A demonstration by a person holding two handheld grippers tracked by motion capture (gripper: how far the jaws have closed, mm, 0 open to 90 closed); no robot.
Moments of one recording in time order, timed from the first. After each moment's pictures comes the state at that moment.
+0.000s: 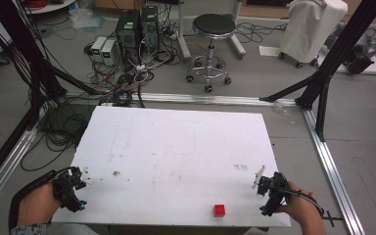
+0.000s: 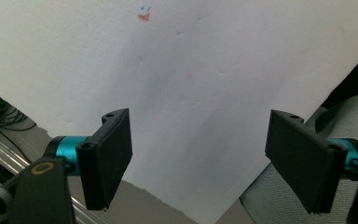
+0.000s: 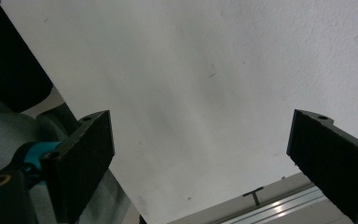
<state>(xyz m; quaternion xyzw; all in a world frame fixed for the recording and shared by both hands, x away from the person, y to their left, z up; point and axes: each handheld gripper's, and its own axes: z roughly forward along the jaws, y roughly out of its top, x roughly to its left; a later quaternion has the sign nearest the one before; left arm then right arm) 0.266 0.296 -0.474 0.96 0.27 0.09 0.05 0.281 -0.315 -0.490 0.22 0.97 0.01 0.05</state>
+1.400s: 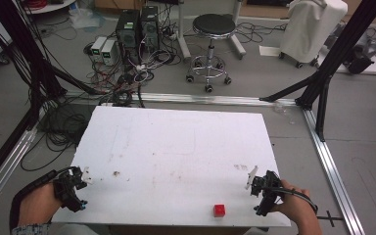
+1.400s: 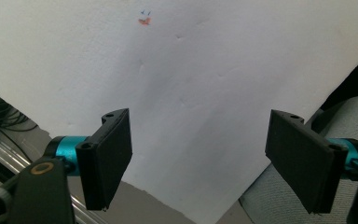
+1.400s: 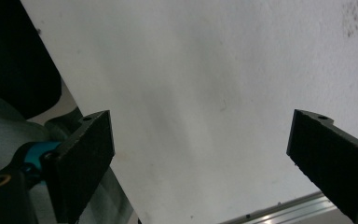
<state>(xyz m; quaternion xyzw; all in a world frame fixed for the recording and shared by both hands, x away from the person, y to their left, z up) 0.266 0.293 -0.472 0.96 0.27 0.09 0.05 0.281 -0.291 -0.483 0.18 0.98 0.02 0.05</state>
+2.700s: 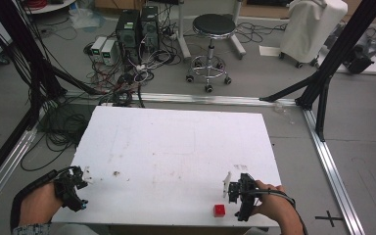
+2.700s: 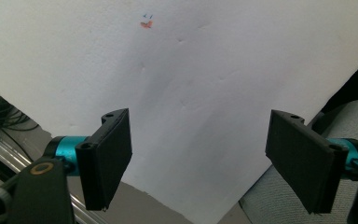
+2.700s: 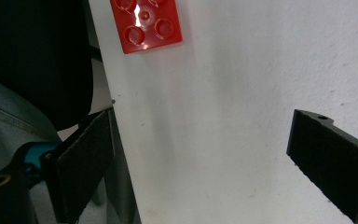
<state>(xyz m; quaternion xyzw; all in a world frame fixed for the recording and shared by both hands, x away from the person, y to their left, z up) 0.266 0.292 -0.472 0.96 0.27 0.10 0.05 0.272 -0.222 -0.483 0.08 1.00 0.02 0.02</state>
